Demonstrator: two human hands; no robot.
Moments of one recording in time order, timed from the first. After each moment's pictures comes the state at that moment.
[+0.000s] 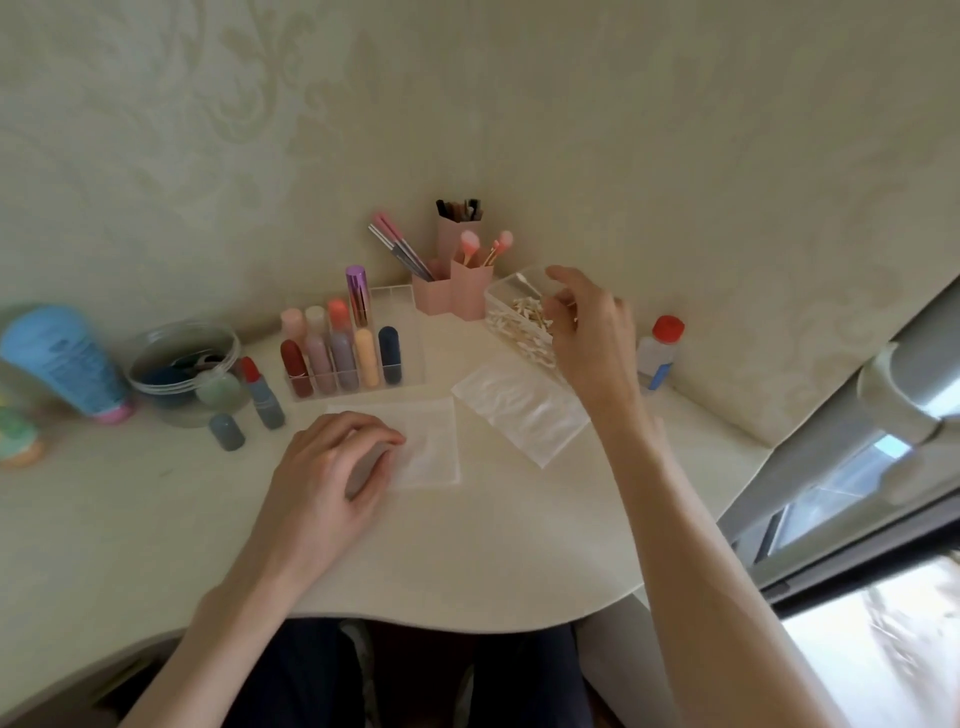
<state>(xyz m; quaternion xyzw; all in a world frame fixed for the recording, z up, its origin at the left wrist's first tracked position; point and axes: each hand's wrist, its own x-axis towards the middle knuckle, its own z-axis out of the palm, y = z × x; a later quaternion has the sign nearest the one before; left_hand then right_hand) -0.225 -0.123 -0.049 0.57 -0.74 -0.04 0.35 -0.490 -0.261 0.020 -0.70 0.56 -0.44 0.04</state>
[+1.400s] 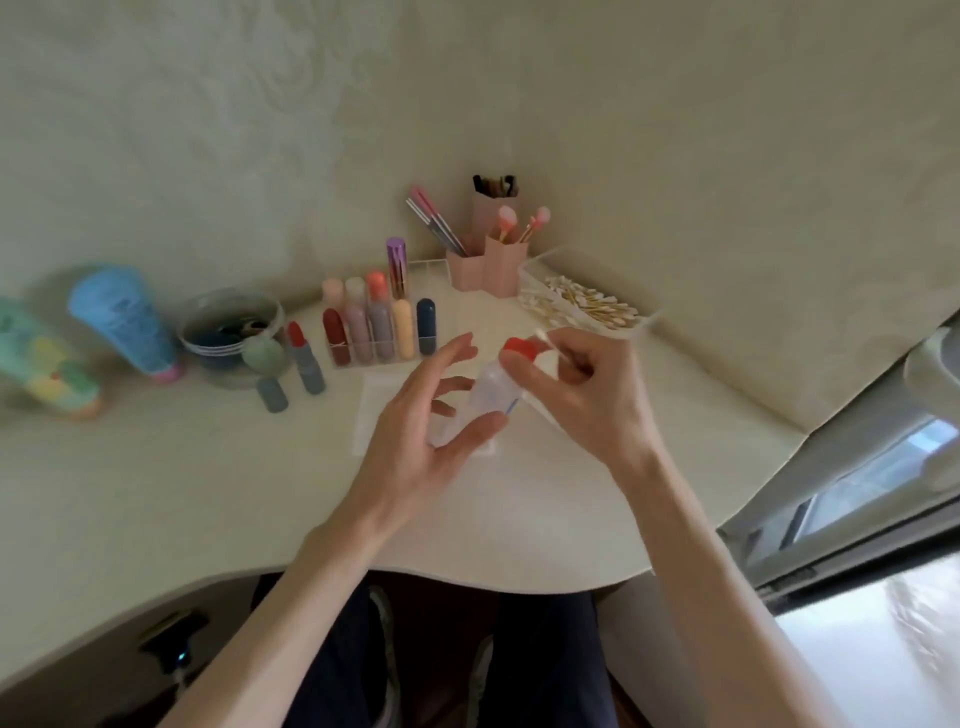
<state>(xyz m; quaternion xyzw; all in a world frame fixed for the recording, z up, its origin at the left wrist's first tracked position) -0.271 -0.125 -0.028 0.49 -0.68 -0.26 0.48 -0.456 -0.163 0.021 -0.68 0.48 -0.47 0.28</state>
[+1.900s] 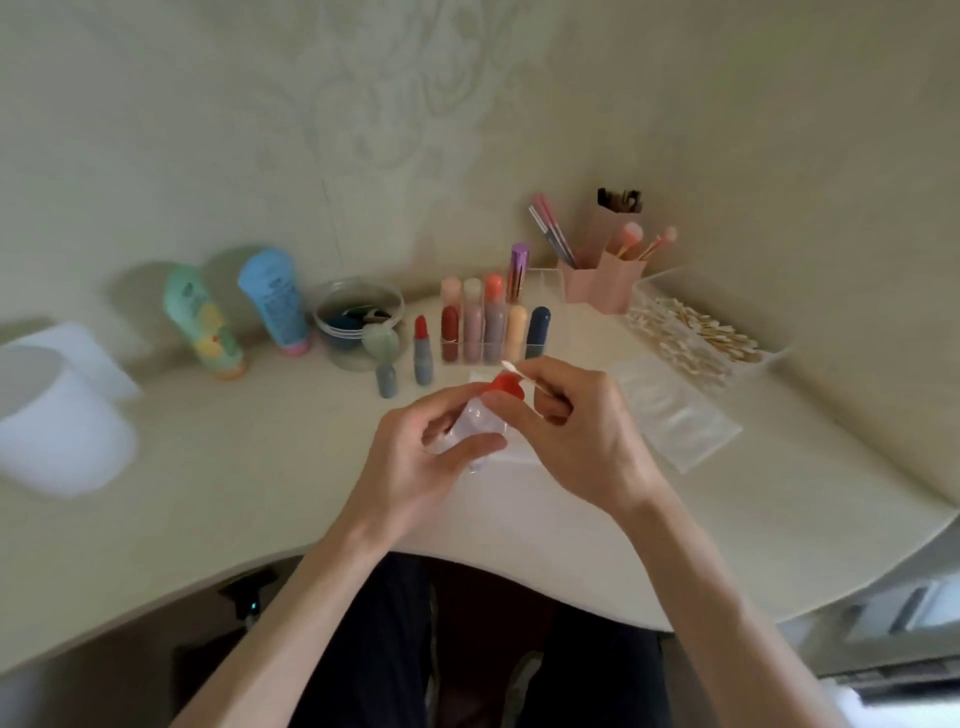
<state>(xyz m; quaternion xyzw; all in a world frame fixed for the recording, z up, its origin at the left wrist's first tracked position) -0.192 -0.092 -0.037 0.53 -0.58 -0.31 0.53 -0.370 -0.149 0.010 -0.77 0.38 -0.39 0.32</state>
